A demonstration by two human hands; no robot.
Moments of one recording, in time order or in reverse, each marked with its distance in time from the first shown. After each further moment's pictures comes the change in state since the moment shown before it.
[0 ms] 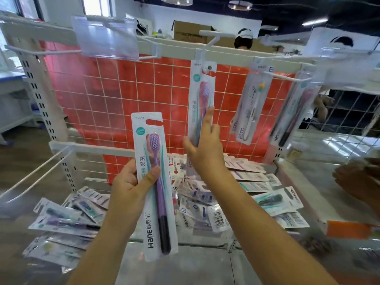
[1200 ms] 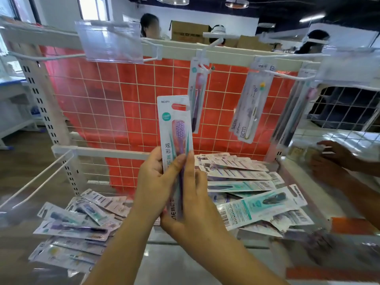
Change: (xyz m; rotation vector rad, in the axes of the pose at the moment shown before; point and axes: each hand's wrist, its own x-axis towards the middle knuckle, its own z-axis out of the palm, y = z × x) left_hand 0.015 0.013 0.030 0.081 -0.049 0.166; right_hand -0.112 -0.034 0.004 0.076 -0.297 -0.075
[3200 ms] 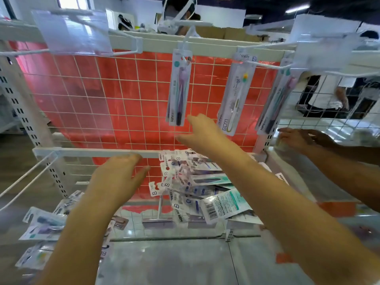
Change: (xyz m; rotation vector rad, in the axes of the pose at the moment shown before) left_hand 0.027 -0.016 -0.043 1.286 -0.240 0.056; right_hand 0.103 0.027 -0.083 -0.301 -0.014 0.226
